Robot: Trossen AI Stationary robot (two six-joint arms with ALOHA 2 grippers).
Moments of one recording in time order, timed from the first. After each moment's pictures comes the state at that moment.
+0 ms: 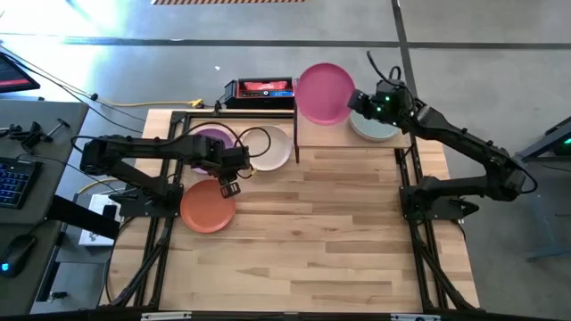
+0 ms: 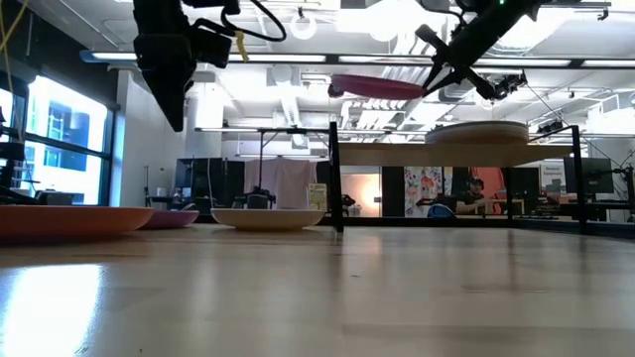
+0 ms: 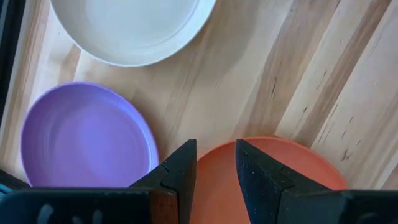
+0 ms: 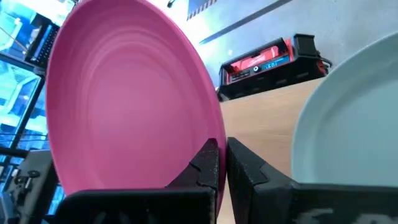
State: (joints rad) left arm 0.10 1.37 1.14 -1.14 -0.23 -0.24; right arm -0.69 1.13 1.03 -0.41 0.14 0.97
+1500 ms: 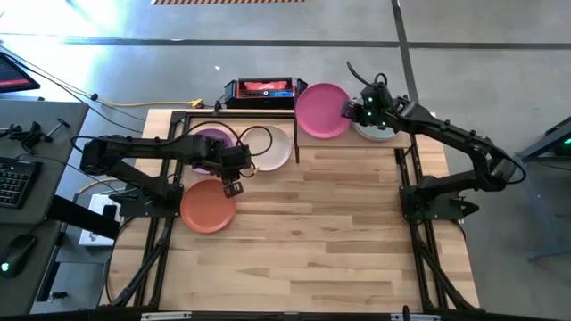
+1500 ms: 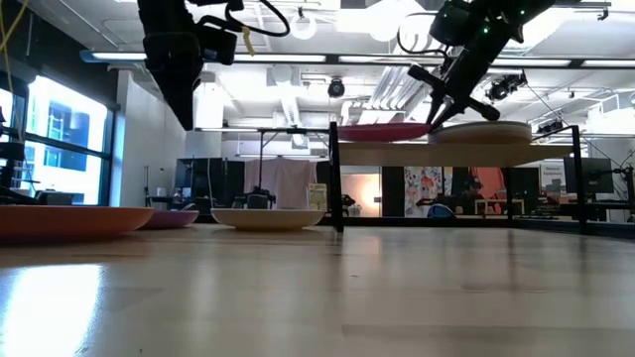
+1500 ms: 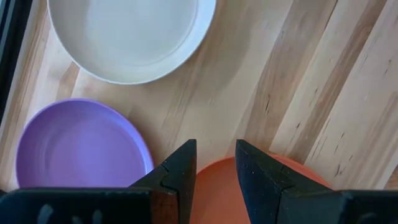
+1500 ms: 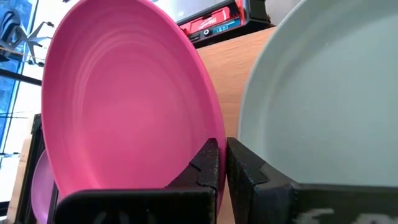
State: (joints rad) left arm 0.10 1.37 1.14 -1.09 -0.23 -0.23; right arm -0.72 1.26 1.03 -0.54 0.12 0.94
